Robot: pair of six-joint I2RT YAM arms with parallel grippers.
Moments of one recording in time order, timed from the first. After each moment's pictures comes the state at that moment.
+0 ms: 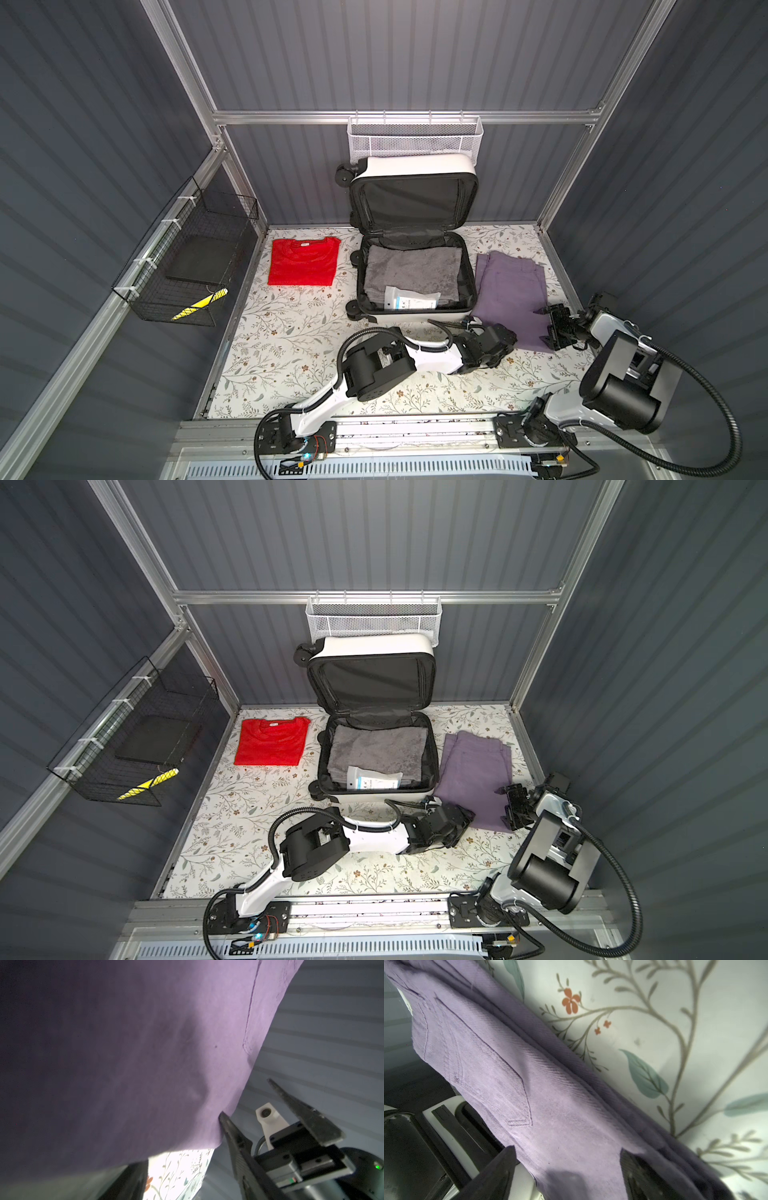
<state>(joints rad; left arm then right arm) -1.29 2.36 1.64 0.16 -0.15 -1.80 -0.62 1.45 0.73 -0.54 -0.52 0.74</state>
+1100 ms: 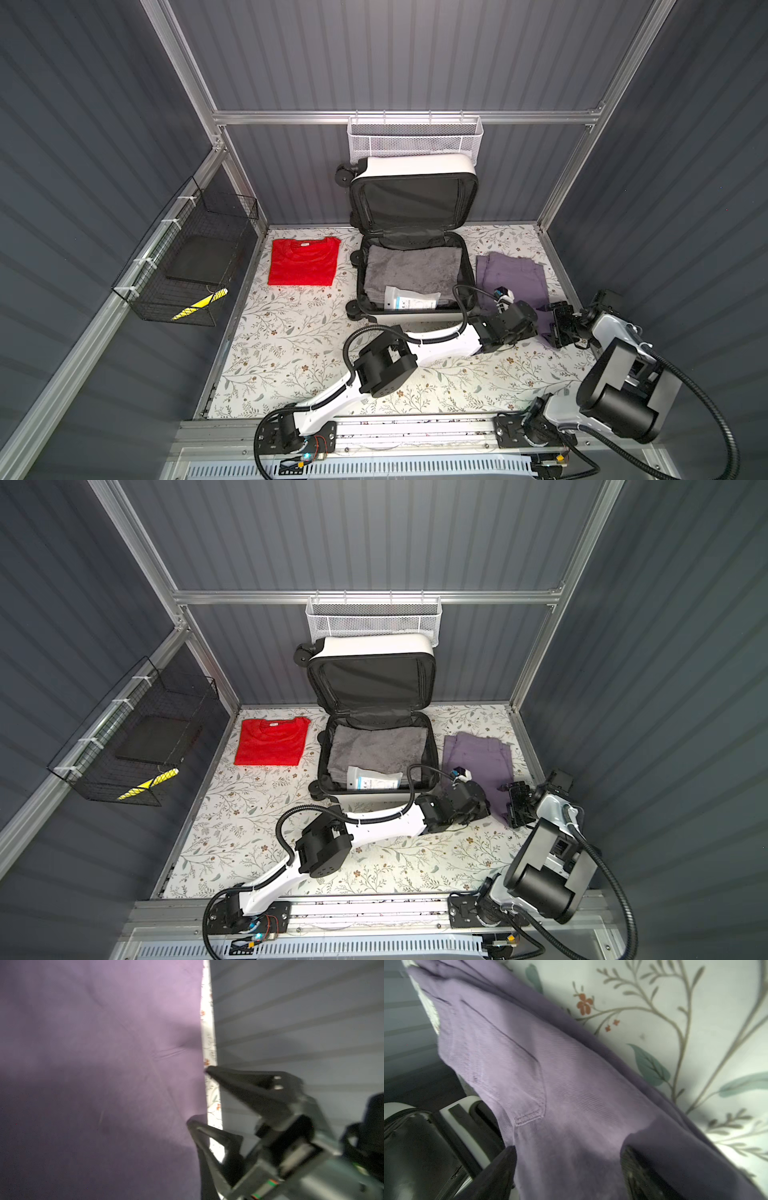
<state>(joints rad) -1.24 2.51 2.21 -0.21 -0.07 -1.21 -0.62 1.38 0.75 -0.56 -0.53 0.80</state>
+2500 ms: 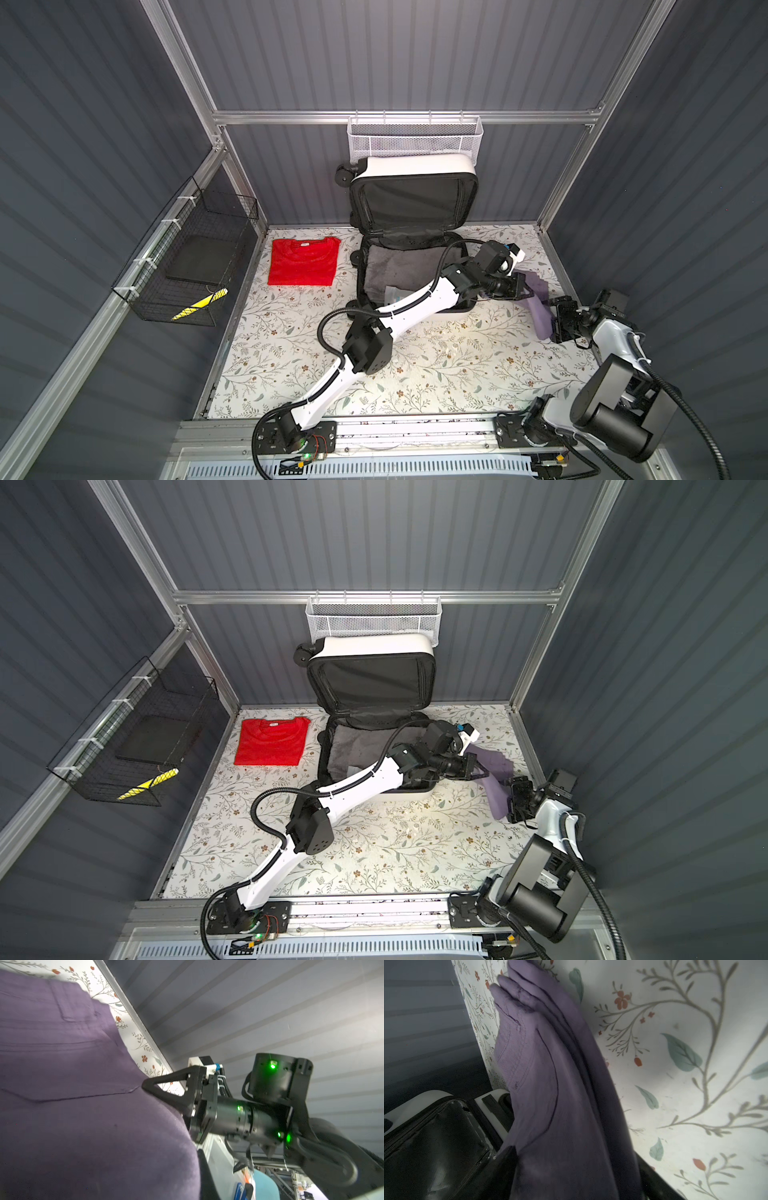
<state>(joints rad) -1.03 2.45 2.44 -0.46 0.55 -0.78 -0.62 1.28 0.74 -0.54 -0.59 0.86</state>
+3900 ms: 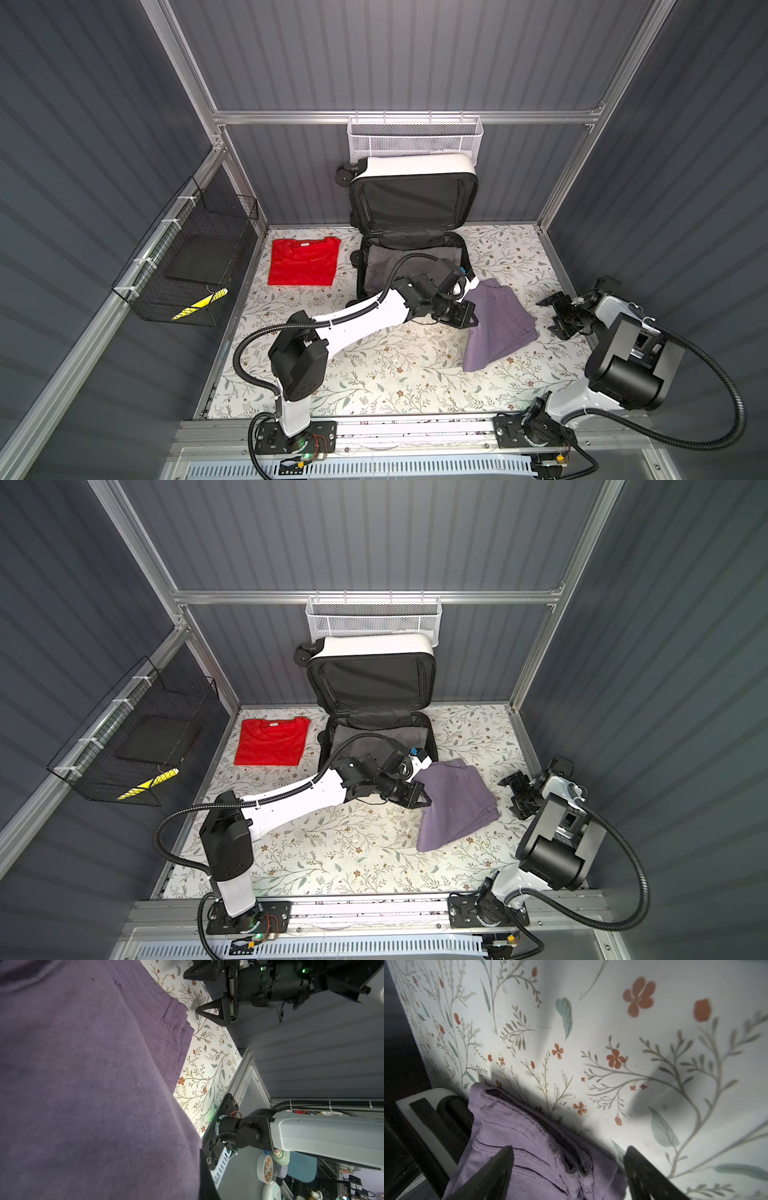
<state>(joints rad) -1.00 1.84 1.57 -0.49 0.49 -0.54 -0.59 1.61 0.94 -0.63 -0.48 0.53</state>
